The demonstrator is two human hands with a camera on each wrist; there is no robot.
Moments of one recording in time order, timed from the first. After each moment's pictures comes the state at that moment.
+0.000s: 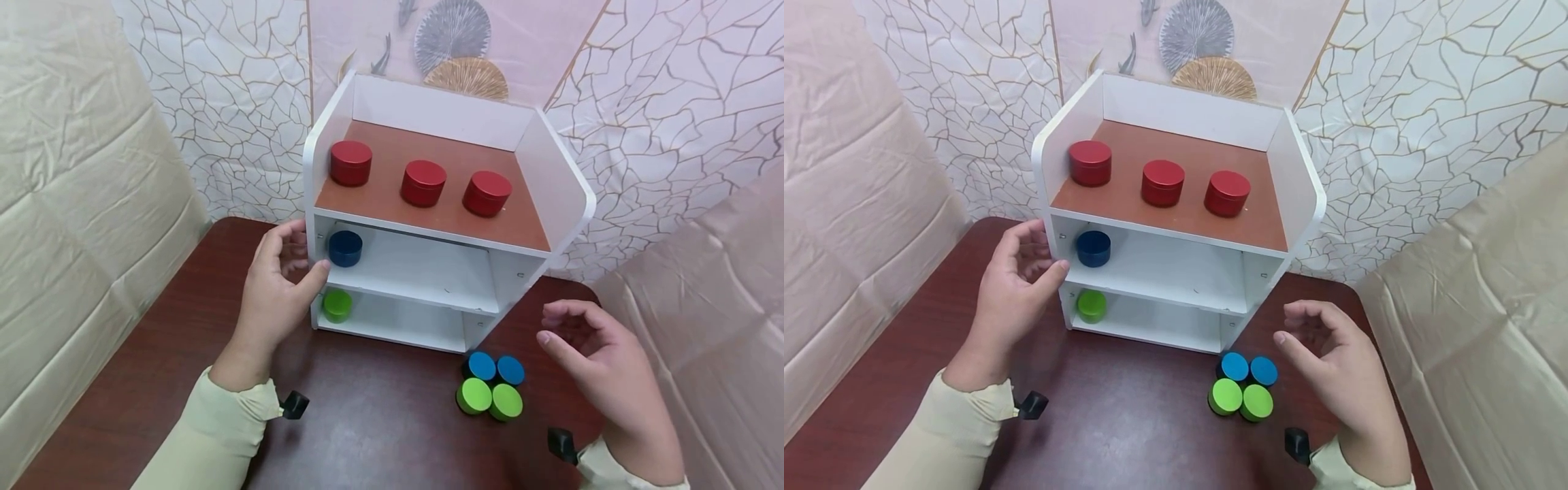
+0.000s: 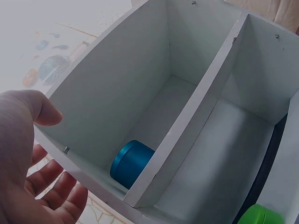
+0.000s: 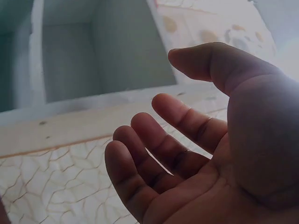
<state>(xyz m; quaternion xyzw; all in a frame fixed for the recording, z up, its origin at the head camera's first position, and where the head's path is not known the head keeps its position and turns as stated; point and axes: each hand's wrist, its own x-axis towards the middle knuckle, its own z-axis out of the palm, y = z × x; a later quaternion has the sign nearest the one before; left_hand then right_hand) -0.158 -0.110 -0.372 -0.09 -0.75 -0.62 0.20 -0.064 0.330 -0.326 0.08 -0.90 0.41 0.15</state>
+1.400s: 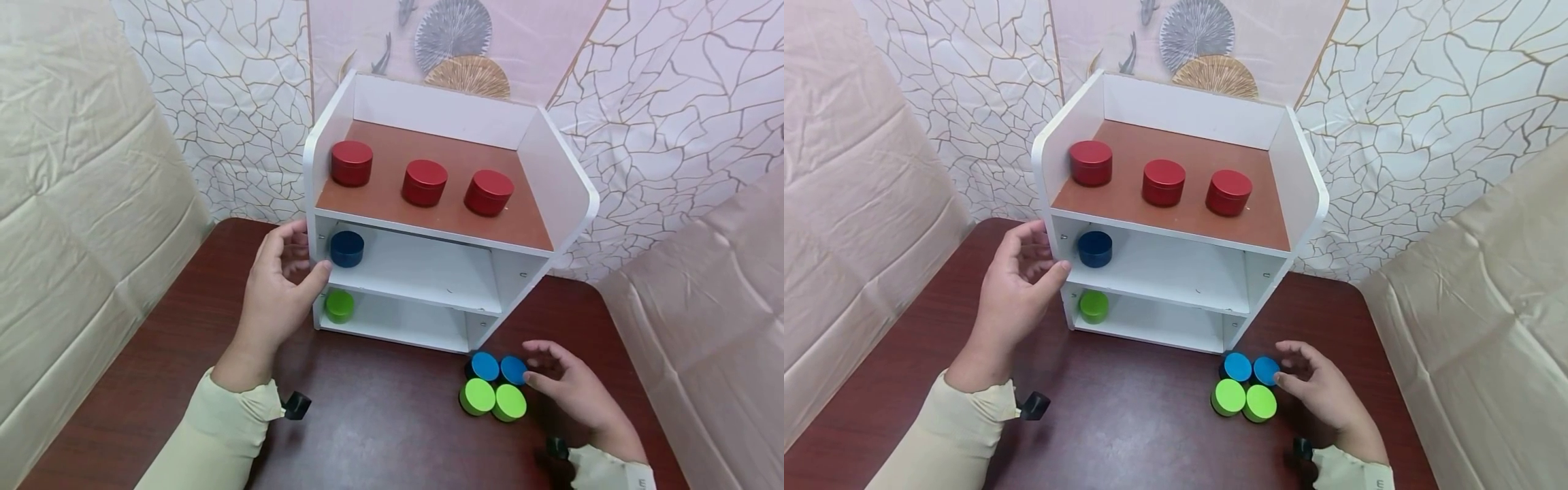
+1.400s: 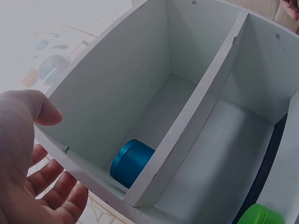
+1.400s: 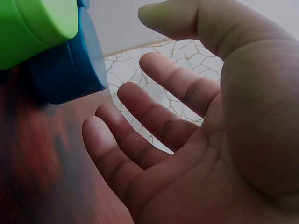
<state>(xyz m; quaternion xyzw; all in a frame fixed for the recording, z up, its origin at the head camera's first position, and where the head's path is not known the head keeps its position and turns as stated) -0.158 -0.109 -0.370 -0.09 -0.75 -0.62 0.19 -0.099 0.407 -0.460 0.02 -0.92 0.38 -0.06</state>
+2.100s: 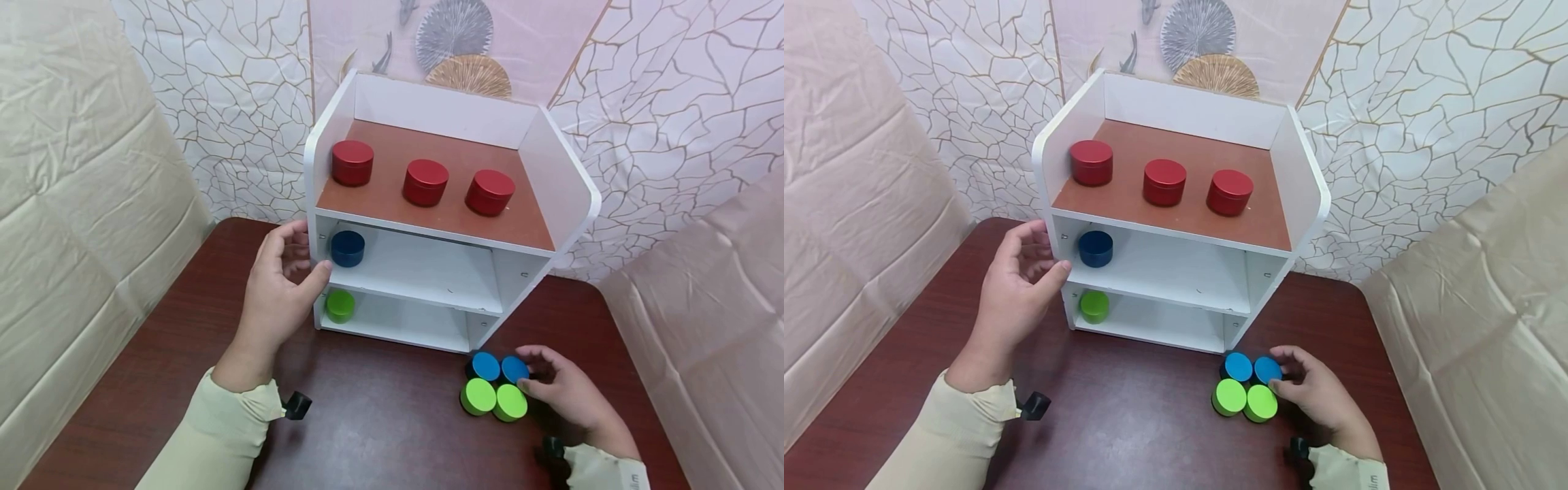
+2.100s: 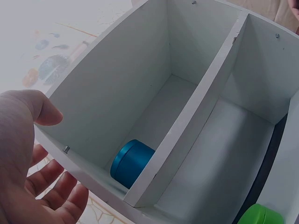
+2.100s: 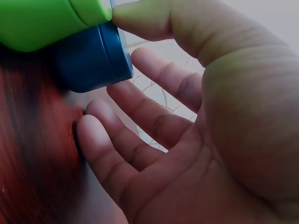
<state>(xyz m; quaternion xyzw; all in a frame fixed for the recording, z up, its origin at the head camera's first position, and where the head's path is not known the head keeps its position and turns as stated) -0.159 -0.109 -0.370 -0.09 -0.75 -0.63 0.19 -0.104 0.409 -0.477 0.02 -0.93 0.36 -0.09</state>
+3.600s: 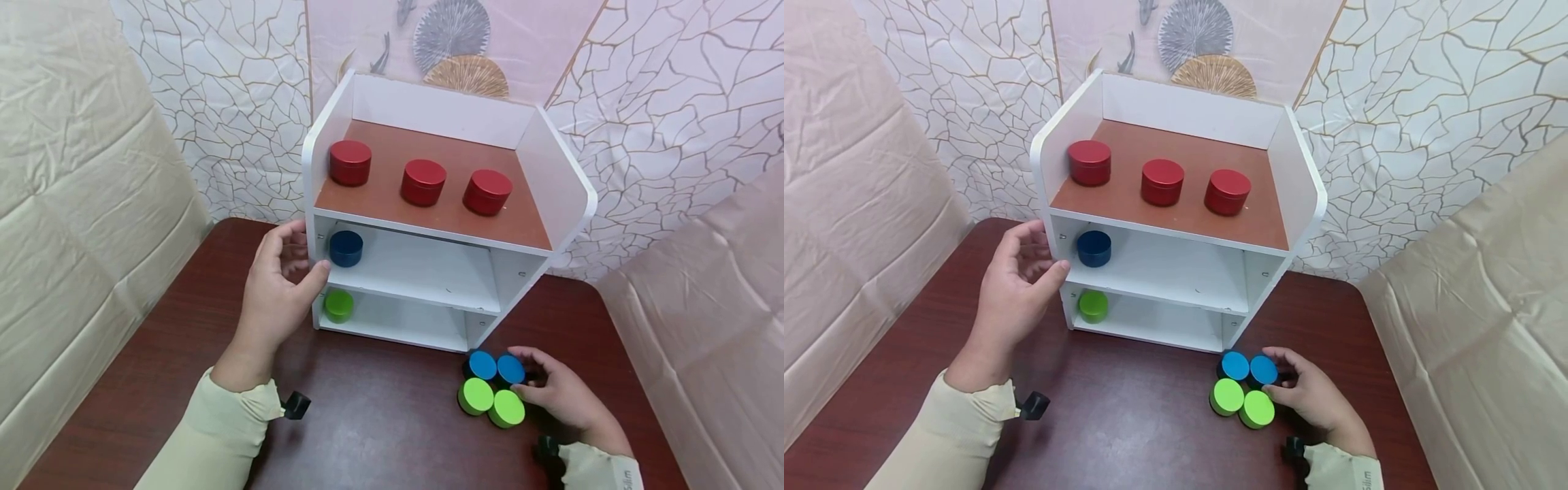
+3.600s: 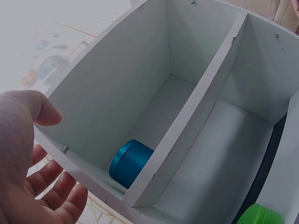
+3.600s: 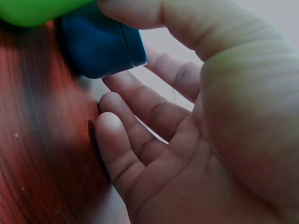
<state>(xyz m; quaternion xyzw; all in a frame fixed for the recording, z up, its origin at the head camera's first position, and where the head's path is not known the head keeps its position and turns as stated) -0.158 -0.109 -0.371 -0.09 -0.75 -0.63 0.20 -0.107 0.411 -0.484 0.04 -0.92 0.36 -0.12</state>
